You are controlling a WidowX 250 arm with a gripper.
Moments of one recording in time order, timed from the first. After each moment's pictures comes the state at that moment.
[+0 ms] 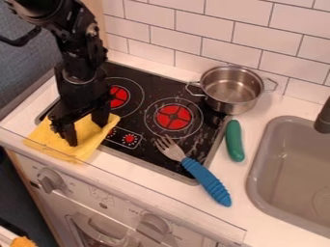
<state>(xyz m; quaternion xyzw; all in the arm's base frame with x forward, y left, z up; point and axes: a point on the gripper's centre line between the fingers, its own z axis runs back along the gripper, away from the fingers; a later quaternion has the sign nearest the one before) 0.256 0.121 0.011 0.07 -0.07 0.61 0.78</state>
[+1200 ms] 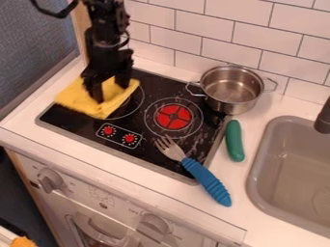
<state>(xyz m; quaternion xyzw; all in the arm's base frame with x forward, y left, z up) 0.366 0.125 0.013 0.04 -0.10 0.59 0.80</state>
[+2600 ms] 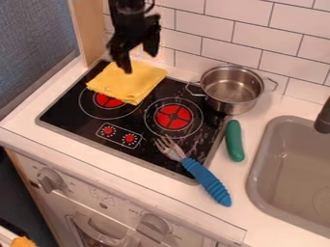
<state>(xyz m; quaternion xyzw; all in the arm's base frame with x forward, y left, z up) 0.397 0.097 0.065 -0.02 -0.15 0.57 0.81</state>
